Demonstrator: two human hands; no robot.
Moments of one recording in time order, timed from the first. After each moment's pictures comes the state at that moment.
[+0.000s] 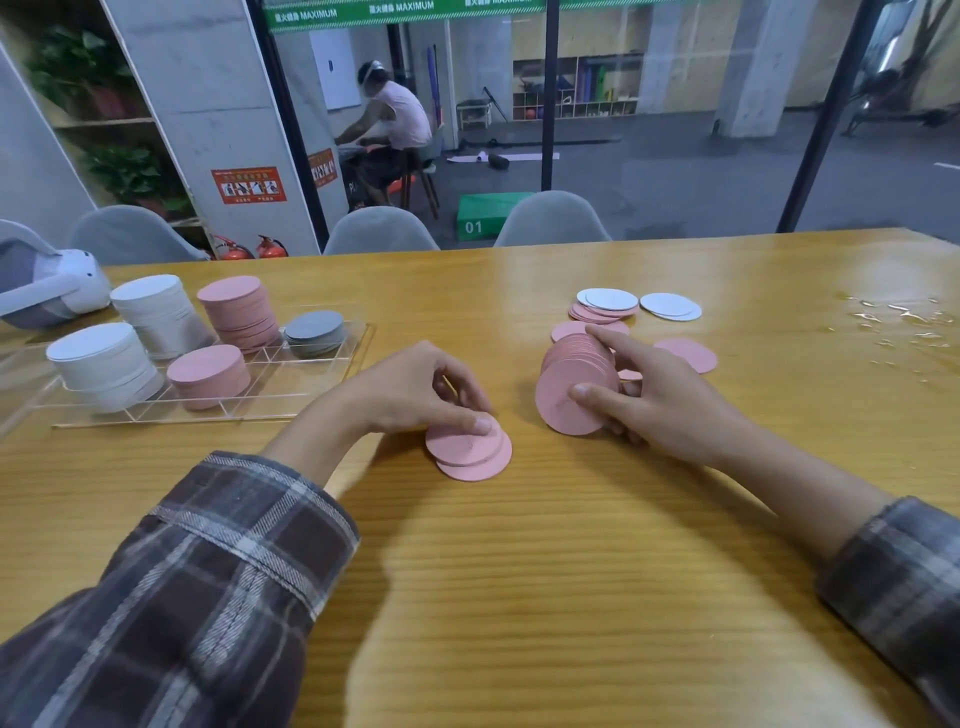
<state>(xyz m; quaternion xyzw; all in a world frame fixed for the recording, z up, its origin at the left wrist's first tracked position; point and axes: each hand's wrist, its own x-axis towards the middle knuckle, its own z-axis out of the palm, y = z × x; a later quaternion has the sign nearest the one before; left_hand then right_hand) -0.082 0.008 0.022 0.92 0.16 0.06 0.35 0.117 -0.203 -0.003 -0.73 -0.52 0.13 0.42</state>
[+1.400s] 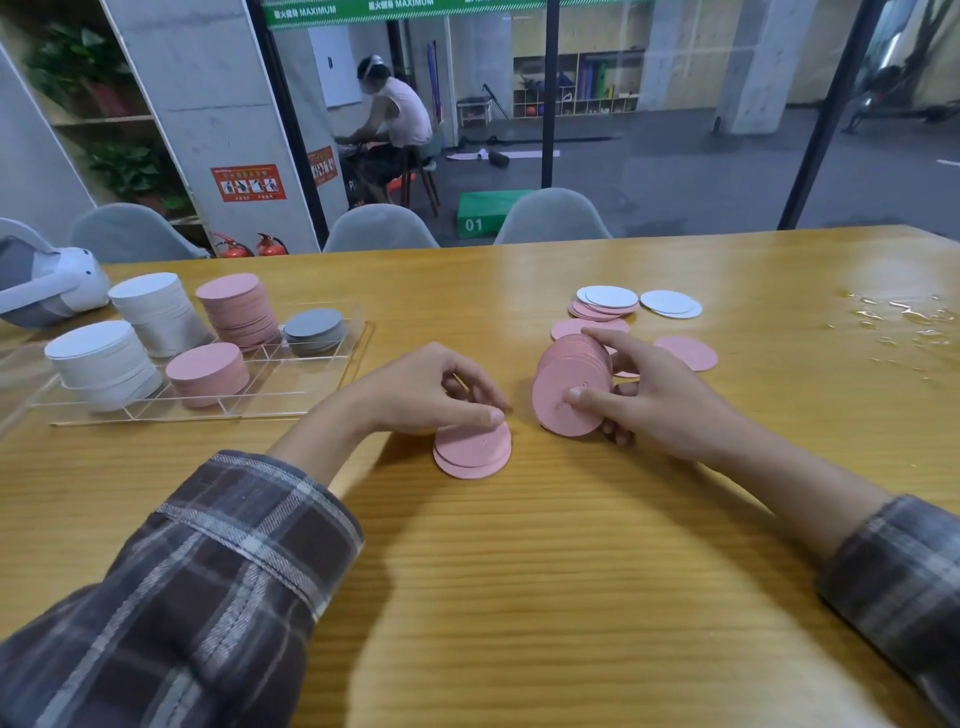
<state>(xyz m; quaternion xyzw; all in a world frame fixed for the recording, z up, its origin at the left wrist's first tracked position) -0.077 0.001 0.021 0.92 0.15 0.04 0.36 0.110 -0.202 0.002 -0.73 -0.49 0.17 0.44</state>
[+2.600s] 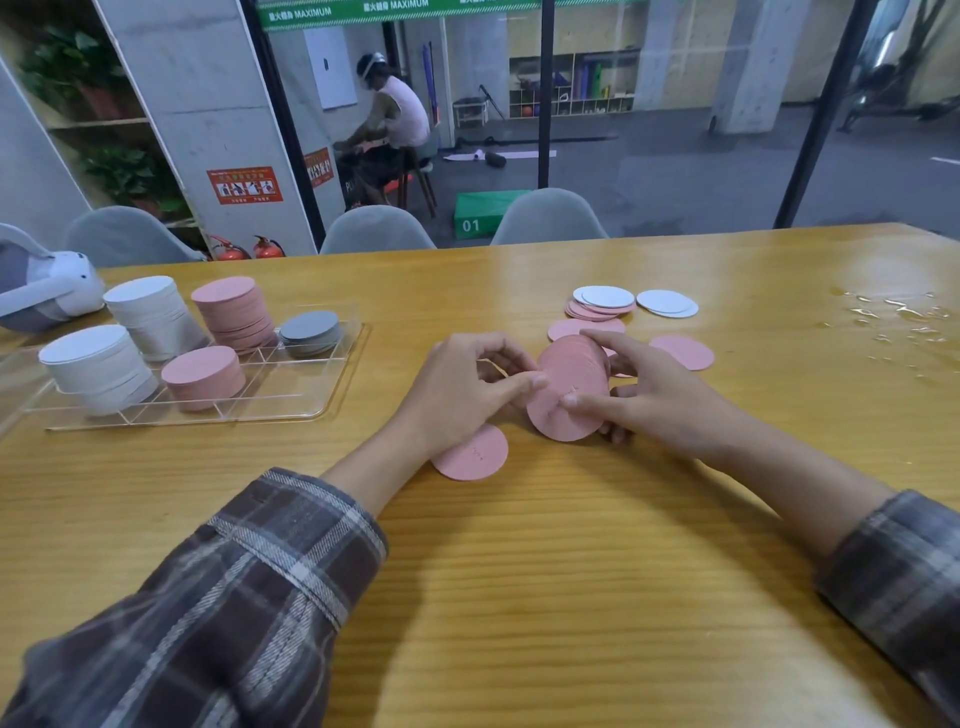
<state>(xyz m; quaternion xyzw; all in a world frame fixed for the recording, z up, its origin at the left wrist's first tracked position) -0.051 -0.041 0.007 0.86 0.14 0.28 0.40 0.105 -0.207 0.010 -0.73 -0.48 0.19 0.44</state>
